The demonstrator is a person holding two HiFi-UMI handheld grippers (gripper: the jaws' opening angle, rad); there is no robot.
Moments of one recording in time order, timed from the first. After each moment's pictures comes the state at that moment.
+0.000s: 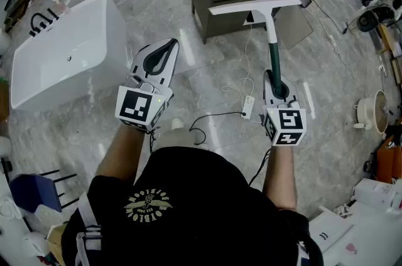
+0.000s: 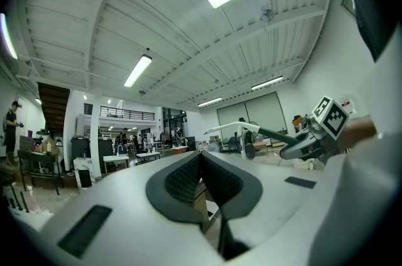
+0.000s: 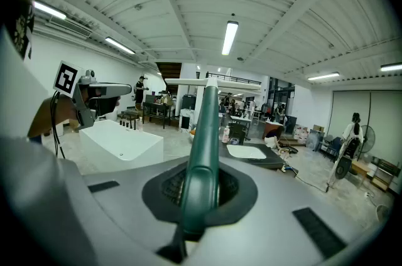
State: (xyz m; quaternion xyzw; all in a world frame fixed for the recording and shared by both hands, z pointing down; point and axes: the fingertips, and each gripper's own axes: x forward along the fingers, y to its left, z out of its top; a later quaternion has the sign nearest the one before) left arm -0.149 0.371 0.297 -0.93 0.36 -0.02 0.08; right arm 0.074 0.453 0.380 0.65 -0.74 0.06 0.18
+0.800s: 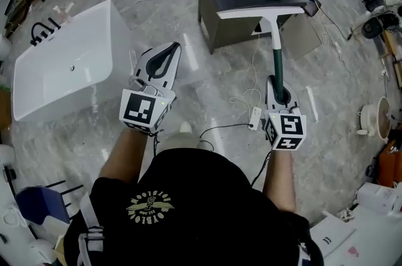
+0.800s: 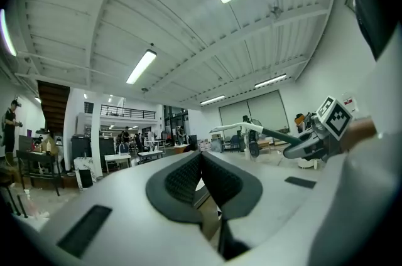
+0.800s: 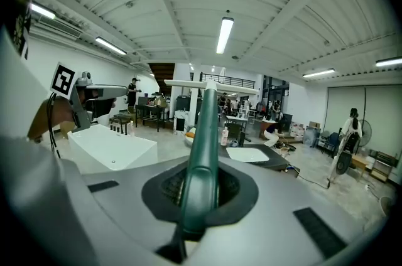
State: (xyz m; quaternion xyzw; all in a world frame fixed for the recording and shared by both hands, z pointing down) left arm -0.181 0.267 0.303 -0.93 0.36 -0.02 0.07; right arm 0.047 0.362 0.385 0.67 -0.72 0.08 0.16
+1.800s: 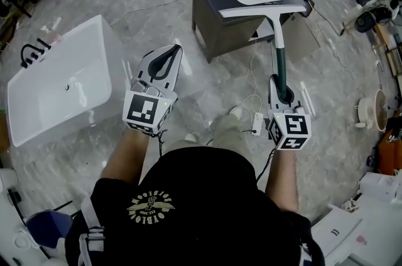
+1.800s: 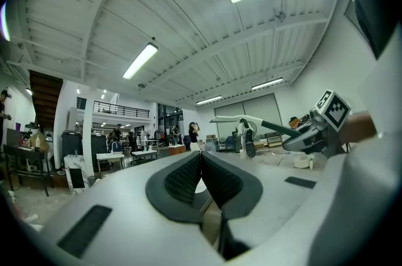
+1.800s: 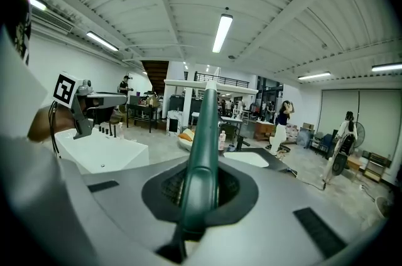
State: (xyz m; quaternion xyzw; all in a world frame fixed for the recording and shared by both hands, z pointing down) left arm -0.202 0.149 0.319 -0.94 0.32 -0.02 0.06; right arm 0.023 0.263 0.377 0.70 -0.69 0.07 0.17
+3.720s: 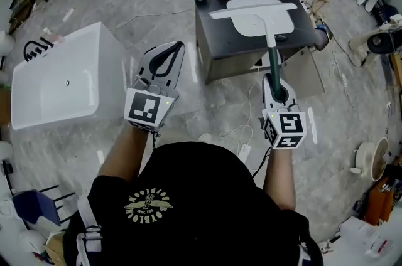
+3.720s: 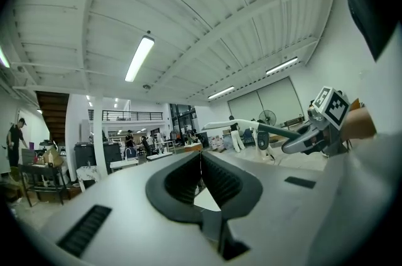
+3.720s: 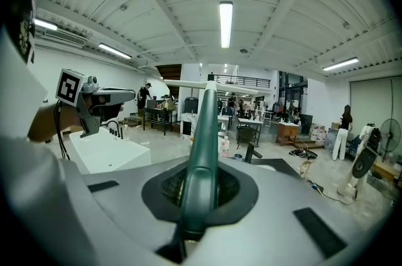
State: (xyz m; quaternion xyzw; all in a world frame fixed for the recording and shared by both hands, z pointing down) left arm -0.011 -0.018 0.311 -0.91 0.40 -0.04 0.11; right arm 0.203 0.049 0.393 0.61 -0.77 0.07 0.16
